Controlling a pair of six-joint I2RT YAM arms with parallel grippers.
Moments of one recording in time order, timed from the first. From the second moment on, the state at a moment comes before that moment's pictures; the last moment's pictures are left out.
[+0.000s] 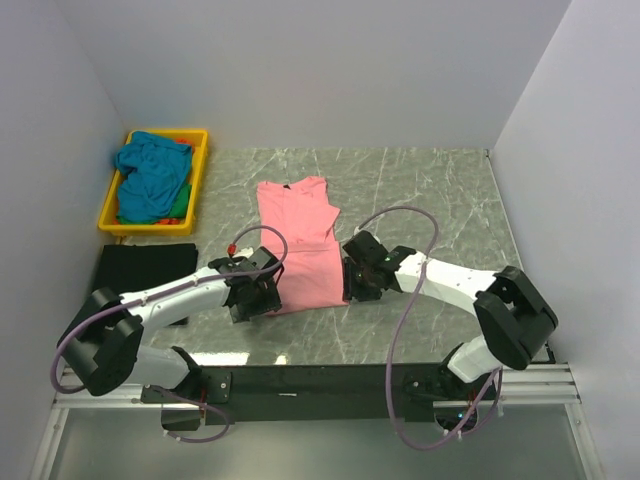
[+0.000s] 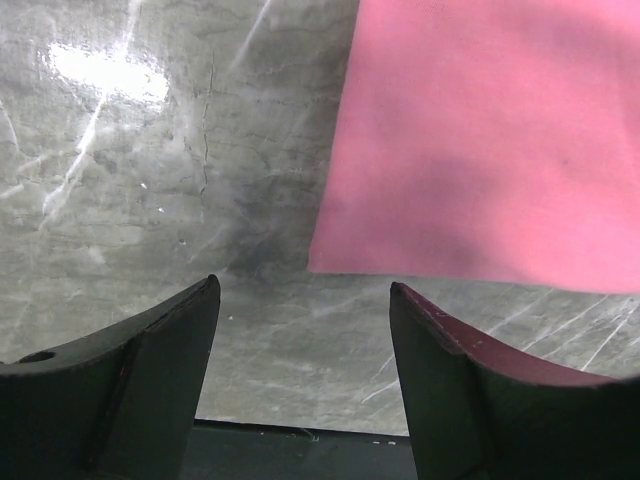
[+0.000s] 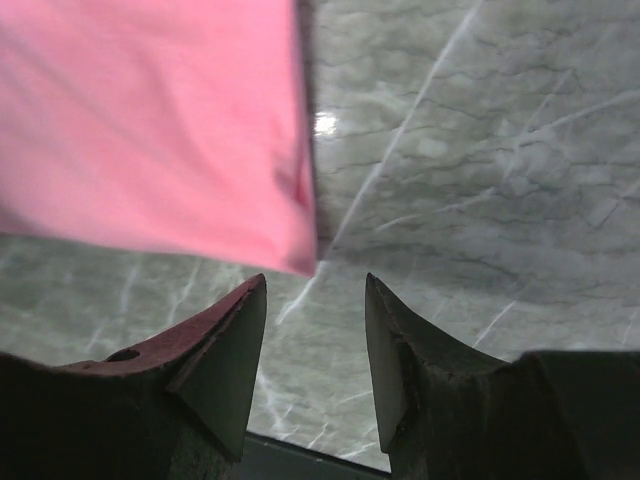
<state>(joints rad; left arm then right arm) -0.74 1.34 0.73 -0.70 -0.20 -1.06 0.74 1.48 0.84 -0.49 0.03 0.70</state>
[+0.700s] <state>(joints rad) -0.75 1.35 0.73 -0.70 -0.24 -1.07 0.86 1.65 0.93 -0.54 0.18 0.72</state>
